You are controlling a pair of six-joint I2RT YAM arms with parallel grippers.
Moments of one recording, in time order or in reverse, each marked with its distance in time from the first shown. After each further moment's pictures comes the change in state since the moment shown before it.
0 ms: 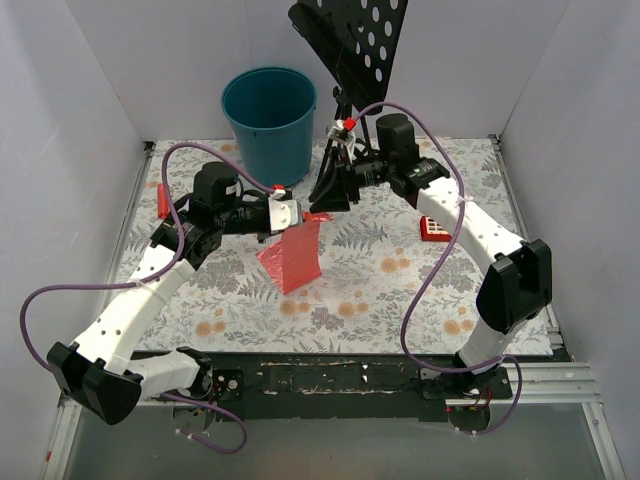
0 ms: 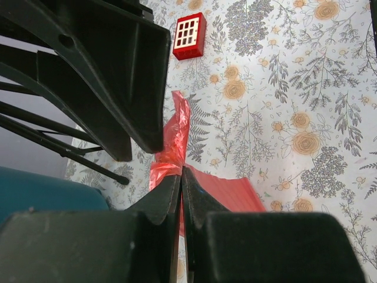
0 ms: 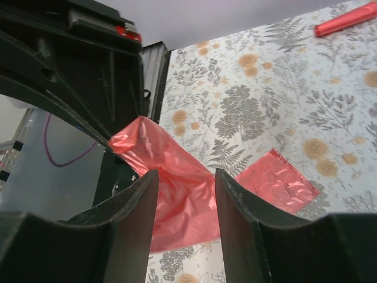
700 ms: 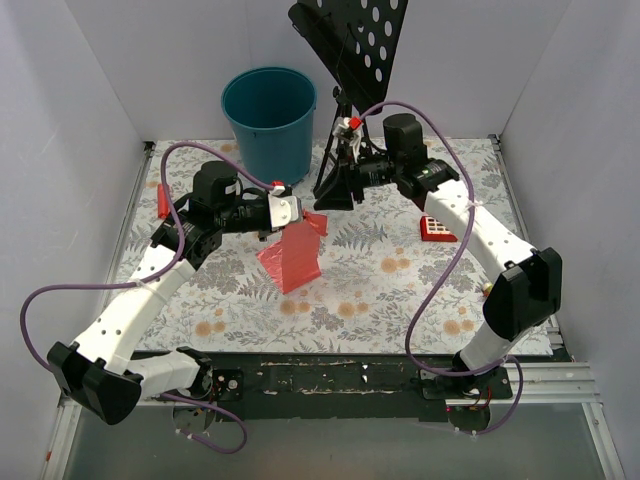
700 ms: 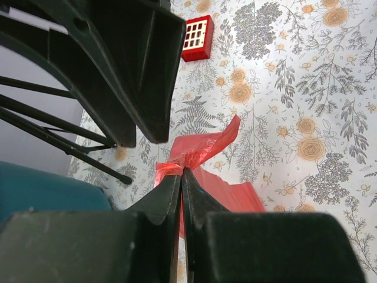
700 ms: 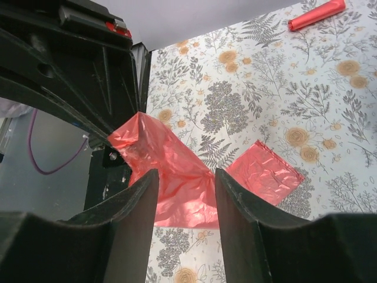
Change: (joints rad) left arm 0.000 0.000 -0.002 0.034 -0.012 -0.039; right arm 0.013 -0.043 -0.019 -0.040 0.072 -0.019
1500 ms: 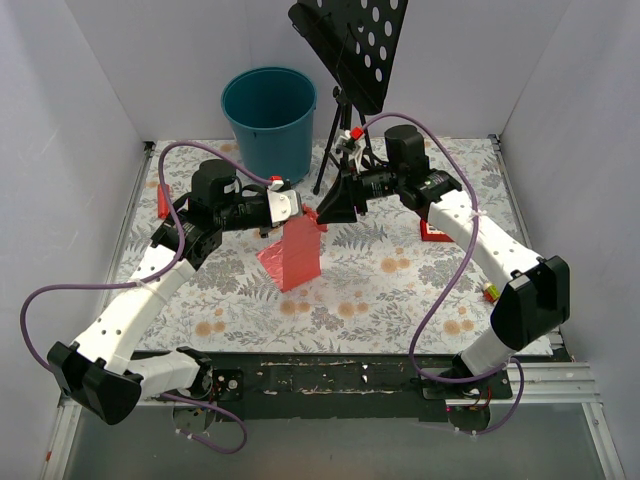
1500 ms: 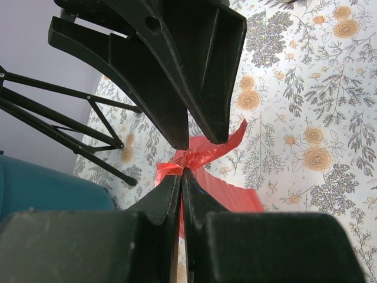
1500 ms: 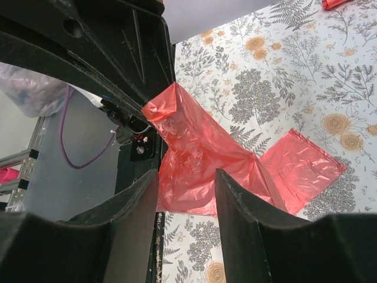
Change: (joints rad) left arm 0.000 0.000 -0.004 0.057 -0.024 -0.052; right arm 0.010 -0.082 -0.110 0.018 -0.026 0.084
